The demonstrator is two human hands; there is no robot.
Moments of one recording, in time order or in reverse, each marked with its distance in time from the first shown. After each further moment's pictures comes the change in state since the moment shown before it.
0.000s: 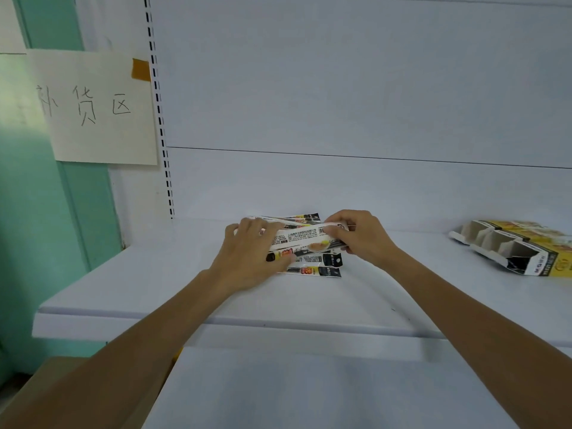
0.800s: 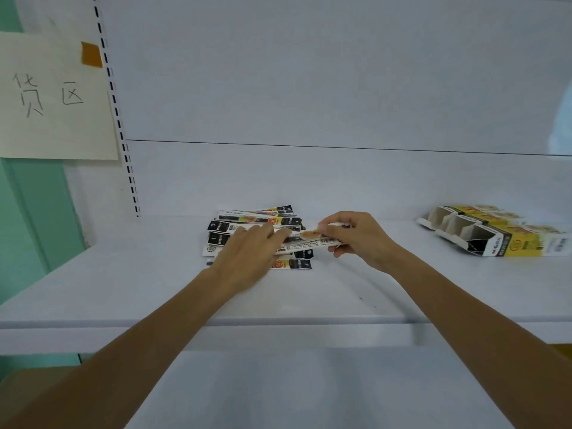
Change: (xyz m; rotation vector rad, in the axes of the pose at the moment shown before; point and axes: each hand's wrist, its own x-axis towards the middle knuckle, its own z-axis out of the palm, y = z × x) left_hand 0.015 0.044 0.012 0.164 0.028 0.261; right_hand -0.025 0.016 -0.034 0.369 -0.079 0.160
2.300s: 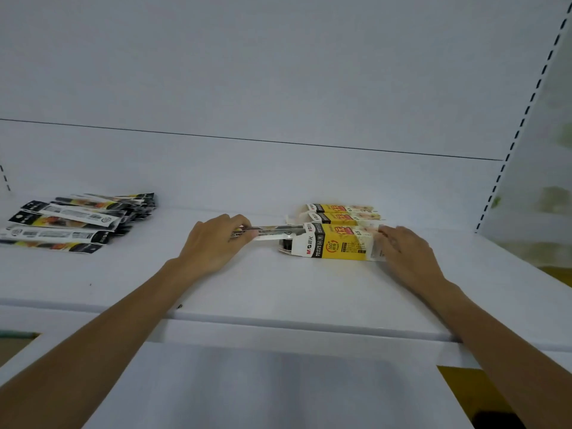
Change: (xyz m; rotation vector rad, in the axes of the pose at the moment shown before) left_hand 0.172 0.258 0.031 -0.366 0.034 -0.462; right_hand -0.061 0.128 -0.408 -0.921 0.346 -0.048
